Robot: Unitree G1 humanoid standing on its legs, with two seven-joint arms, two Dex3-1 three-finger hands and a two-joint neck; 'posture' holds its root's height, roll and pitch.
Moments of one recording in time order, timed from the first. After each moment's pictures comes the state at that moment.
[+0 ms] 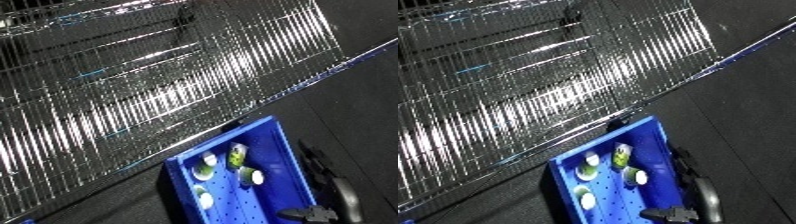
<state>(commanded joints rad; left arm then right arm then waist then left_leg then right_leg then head) -0.13 0.34 -0.31 0.95 -0.67 -0.32 0.04 -0.38 -0.72 0.12 0.59 0.78 -0.32 -0.05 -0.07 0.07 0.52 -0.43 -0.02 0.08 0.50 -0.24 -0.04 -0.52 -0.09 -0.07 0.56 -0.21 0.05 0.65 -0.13</state>
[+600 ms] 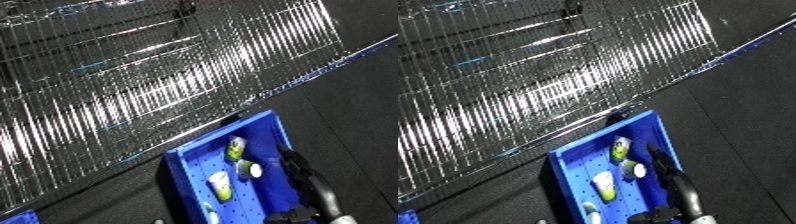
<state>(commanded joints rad) -0.15 0.36 -0.30 0.96 -0.65 -0.29 0.03 -0.39 -0.68 0.20 0.63 0.71 -0.21 0.07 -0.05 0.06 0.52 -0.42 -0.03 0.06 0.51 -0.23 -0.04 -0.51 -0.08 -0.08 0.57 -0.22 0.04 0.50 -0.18</state>
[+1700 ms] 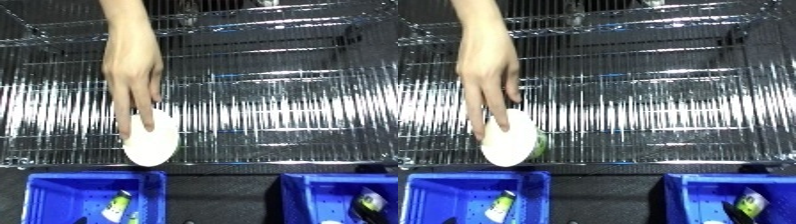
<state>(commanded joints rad) -0.30 0.43 -0.37 0.98 -0.54 -0.23 -0.02 -0.53 -0.52 0.37 0.94 0.68 0.00 0.10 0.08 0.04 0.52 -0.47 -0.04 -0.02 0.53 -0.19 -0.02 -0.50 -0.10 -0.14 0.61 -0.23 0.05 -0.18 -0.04</state>
